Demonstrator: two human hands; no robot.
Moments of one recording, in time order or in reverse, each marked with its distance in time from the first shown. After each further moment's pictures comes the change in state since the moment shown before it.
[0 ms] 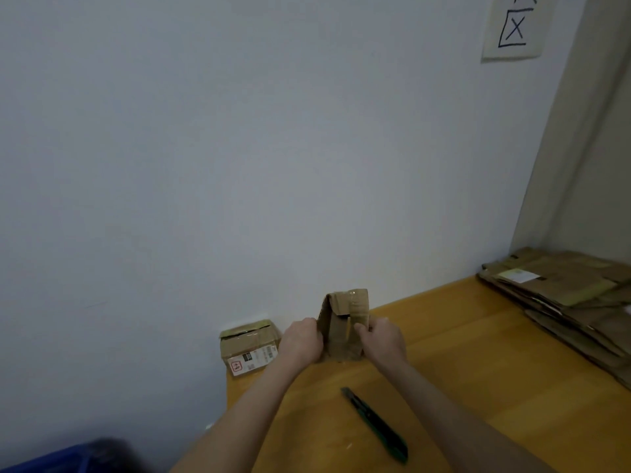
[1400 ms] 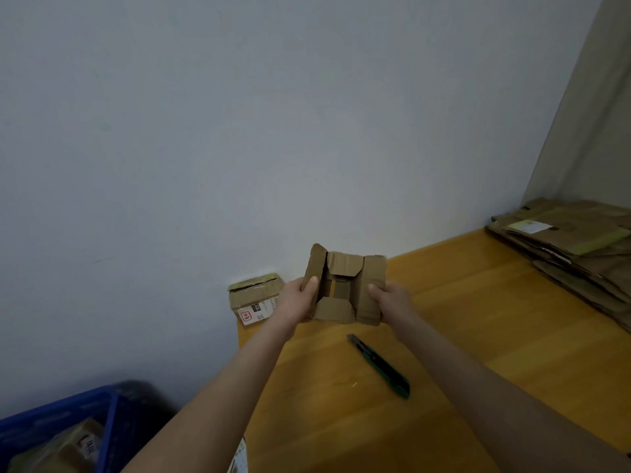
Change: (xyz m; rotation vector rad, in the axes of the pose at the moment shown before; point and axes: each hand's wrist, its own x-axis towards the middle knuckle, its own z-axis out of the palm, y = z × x) left_hand -0.026 -0.025 0.007 -0.745 -0.007 -0.151; right_hand -0.016 0.022 0.009 0.645 -0.162 0.251
